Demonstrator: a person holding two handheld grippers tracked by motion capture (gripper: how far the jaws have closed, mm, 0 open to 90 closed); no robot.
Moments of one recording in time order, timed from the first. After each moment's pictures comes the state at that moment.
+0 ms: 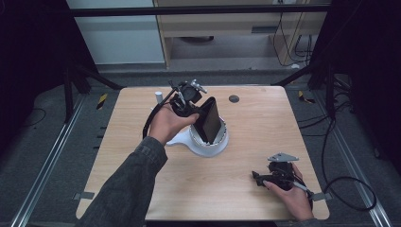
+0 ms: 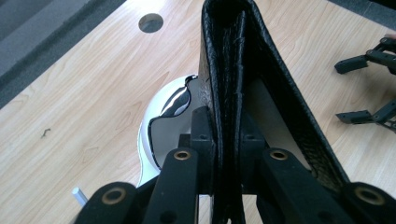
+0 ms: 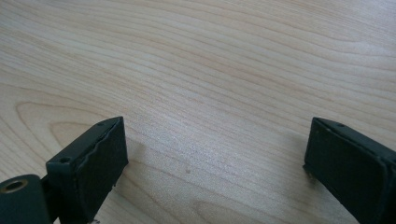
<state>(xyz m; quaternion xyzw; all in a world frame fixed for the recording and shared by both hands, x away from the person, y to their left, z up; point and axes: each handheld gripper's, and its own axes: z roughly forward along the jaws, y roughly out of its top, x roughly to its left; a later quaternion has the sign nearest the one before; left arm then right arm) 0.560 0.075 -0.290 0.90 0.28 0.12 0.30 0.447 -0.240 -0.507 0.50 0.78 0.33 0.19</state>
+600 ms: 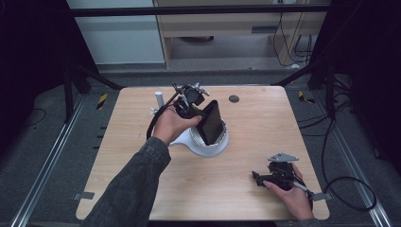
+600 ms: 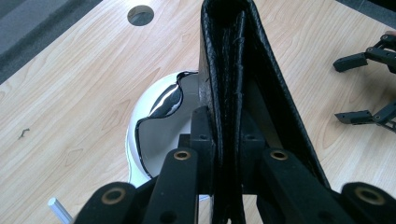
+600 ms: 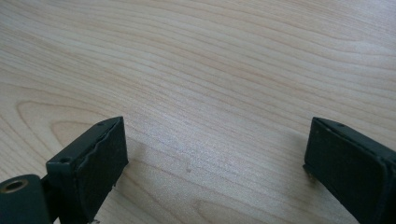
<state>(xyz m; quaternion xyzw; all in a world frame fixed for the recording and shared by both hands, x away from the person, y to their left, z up) 0.567 0.069 -0.302 0.90 0.28 0.11 0.30 0.447 -0.240 -0.508 0.50 0.78 0.33 0.19</state>
